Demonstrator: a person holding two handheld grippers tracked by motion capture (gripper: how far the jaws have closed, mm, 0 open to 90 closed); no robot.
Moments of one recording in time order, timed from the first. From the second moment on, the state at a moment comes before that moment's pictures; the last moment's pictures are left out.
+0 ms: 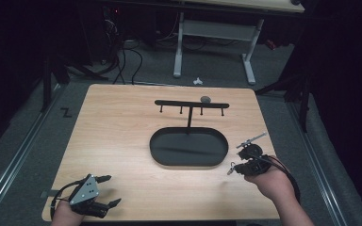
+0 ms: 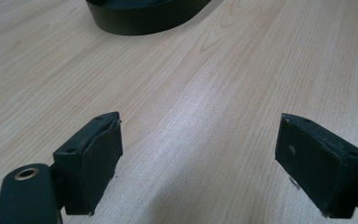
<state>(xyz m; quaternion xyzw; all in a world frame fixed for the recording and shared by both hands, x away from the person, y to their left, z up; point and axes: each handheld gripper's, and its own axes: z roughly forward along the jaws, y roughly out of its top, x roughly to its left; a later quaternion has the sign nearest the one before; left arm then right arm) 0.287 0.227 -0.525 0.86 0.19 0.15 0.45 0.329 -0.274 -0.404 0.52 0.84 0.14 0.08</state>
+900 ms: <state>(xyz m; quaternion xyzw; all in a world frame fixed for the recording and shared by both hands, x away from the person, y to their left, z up) 0.287 0.229 -0.525 0.86 0.19 0.15 0.45 0.369 -0.259 -0.360 0.53 0.83 0.16 0.11</state>
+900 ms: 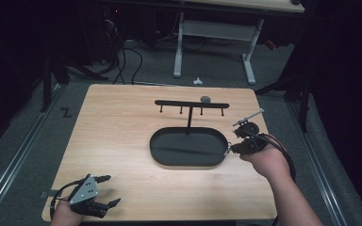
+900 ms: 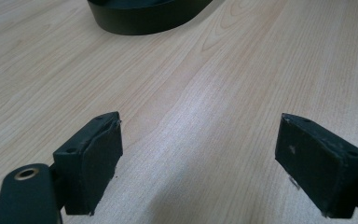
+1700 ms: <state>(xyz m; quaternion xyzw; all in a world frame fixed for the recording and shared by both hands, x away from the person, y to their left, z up) 0.287 0.230 -0.524 0.86 0.19 0.15 0.45 0.400 -0.255 -0.326 0.54 0.82 0.17 0.11</state>
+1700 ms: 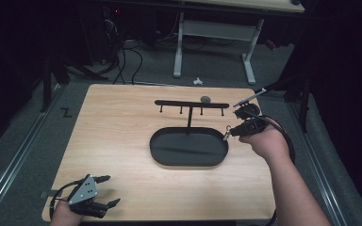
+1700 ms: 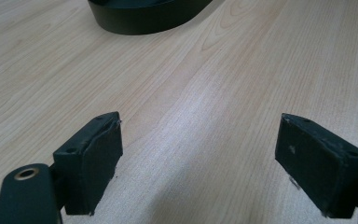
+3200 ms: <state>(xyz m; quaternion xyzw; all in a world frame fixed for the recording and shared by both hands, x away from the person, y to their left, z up) 0.286 0.232 -0.525 0.86 0.19 0.15 0.45 0.449 -0.242 -0.309 0.56 0.80 0.18 0.13</state>
